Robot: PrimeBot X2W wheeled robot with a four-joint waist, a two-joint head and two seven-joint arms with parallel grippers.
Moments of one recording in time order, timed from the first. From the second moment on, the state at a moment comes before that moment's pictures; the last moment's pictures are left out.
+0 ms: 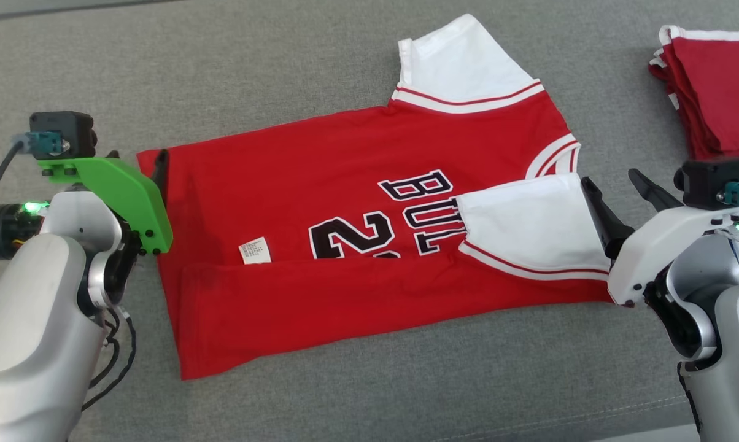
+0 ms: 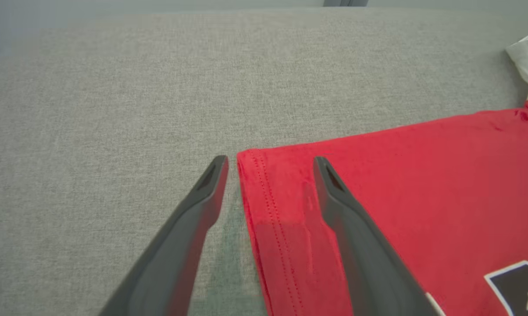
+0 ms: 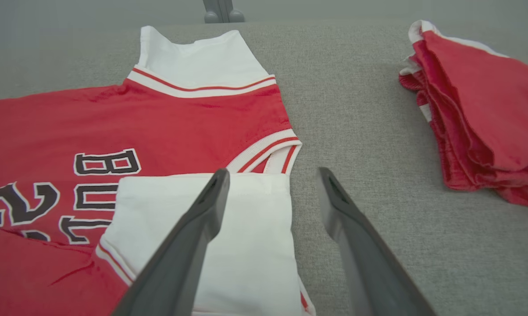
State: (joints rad) left arm -0.64 0.42 -0.42 0.35 -0.64 0.16 0.42; right arm -0.27 -0.22 0.00 -0.03 0.29 0.13 0.45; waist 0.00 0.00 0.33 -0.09
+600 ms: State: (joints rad) left arm -0.75 0.44 -0.42 0.52 -0.65 0.10 0.43; right arm -0.39 -0.29 0.08 -0.01 0.31 0.13 0.43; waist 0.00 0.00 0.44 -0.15
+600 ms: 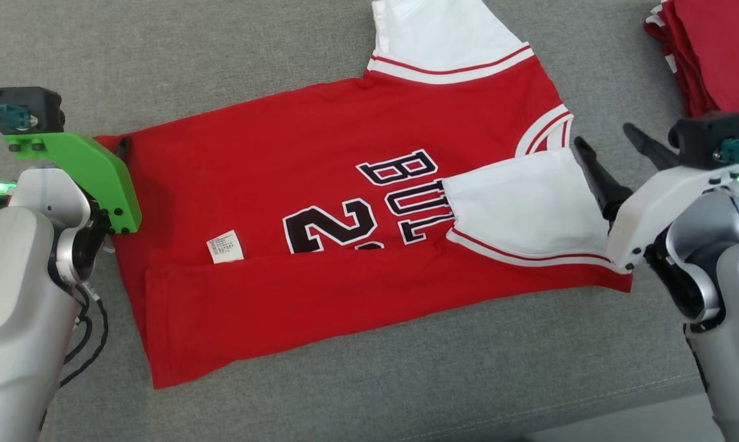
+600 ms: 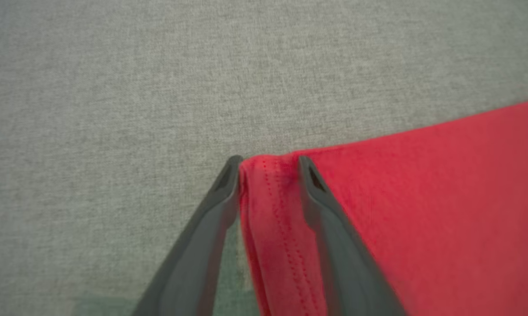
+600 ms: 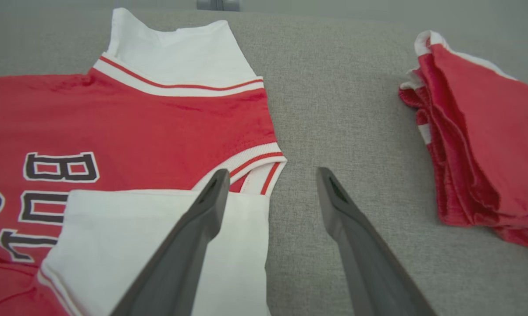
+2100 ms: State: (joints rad) left arm -0.87 0.21 -0.54 0.39 -0.61 0.07 0.22; right arm -1.25 -0.32 0.16 0.92 0.13 0.13 0.47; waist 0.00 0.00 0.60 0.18
